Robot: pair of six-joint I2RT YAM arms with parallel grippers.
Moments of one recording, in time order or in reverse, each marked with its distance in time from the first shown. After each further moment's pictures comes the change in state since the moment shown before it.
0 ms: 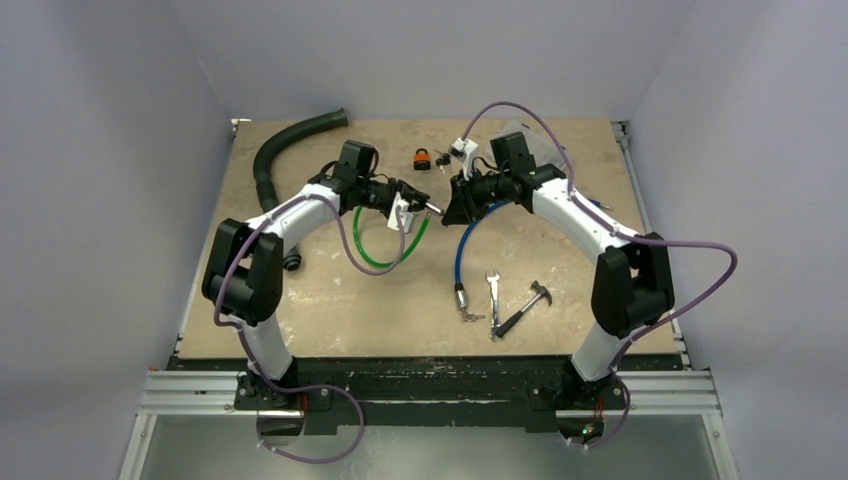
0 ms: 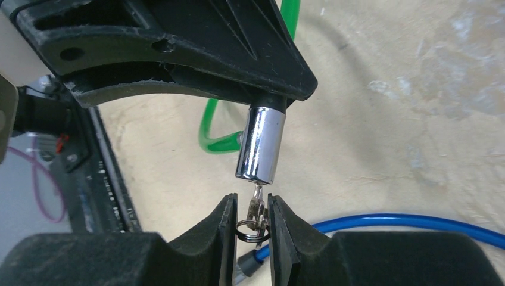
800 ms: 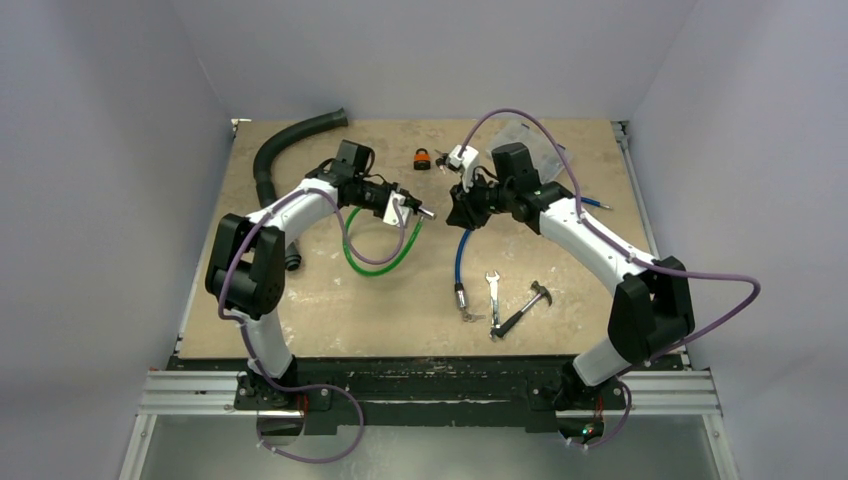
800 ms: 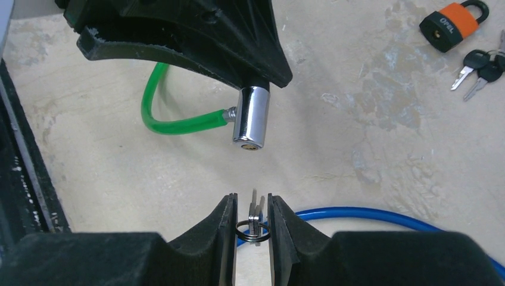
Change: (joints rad) left arm 0.034 0.047 0.052 -0.126 0.020 -0.032; right arm 0.064 -0.172 -0.152 0.132 0.228 -0.156
